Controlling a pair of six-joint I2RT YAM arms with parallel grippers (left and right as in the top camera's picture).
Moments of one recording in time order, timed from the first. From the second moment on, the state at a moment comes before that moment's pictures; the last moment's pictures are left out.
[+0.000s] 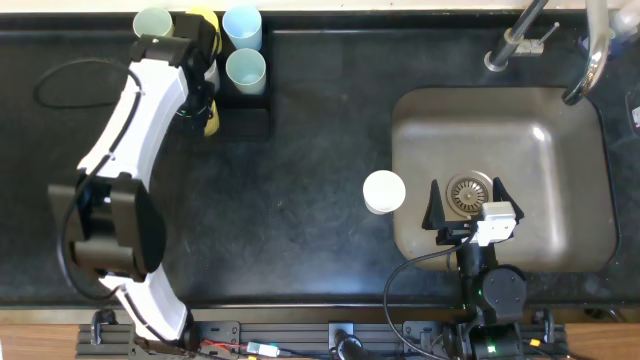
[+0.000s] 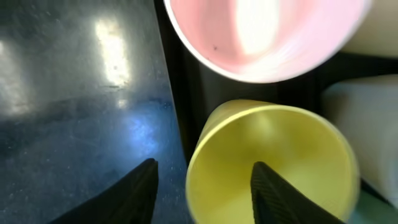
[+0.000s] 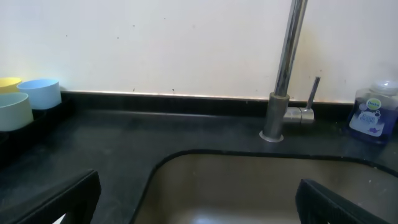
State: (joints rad) left arm -0.13 1.95 1.68 -1.20 -0.27 -1.54; right arm 0.12 0.01 0.02 -0.01 0.06 0.02
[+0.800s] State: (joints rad) left arm -0.16 0.95 0.95 -0.05 -0.13 -0.07; right arm 0.12 0.01 0.02 -0.01 0.06 0.02
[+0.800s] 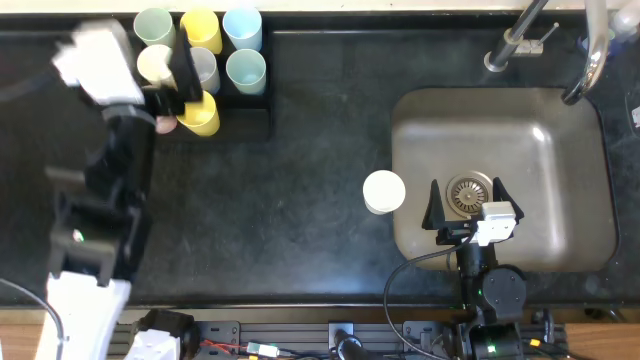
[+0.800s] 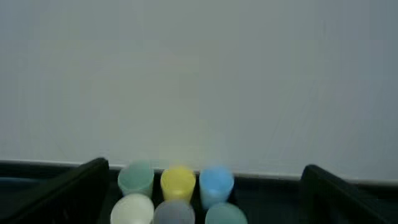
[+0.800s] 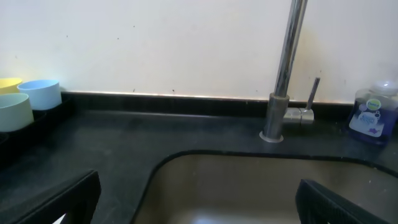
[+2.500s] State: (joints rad) left arm -0.10 0.02 0.01 -0.08 0.02 0.01; right arm 0.13 0.01 0.02 -0.01 0.06 0.02
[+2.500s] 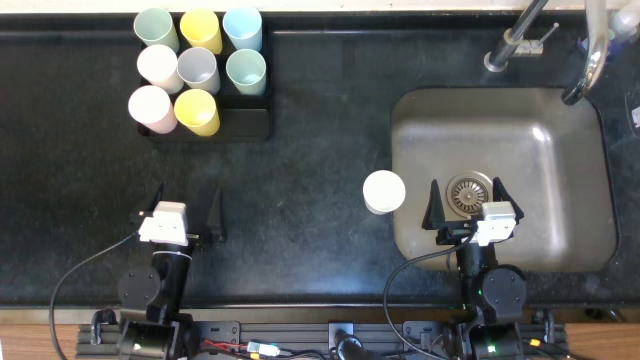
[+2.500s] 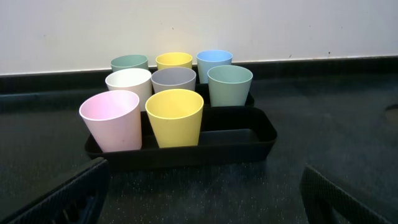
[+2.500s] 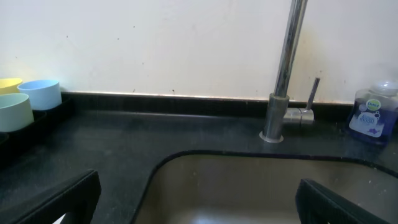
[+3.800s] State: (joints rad) left arm -0.10 0.02 0.01 -0.08 0.02 0.01; right arm 0.12 0.72 1.01 -0.92 -0.01 0.06
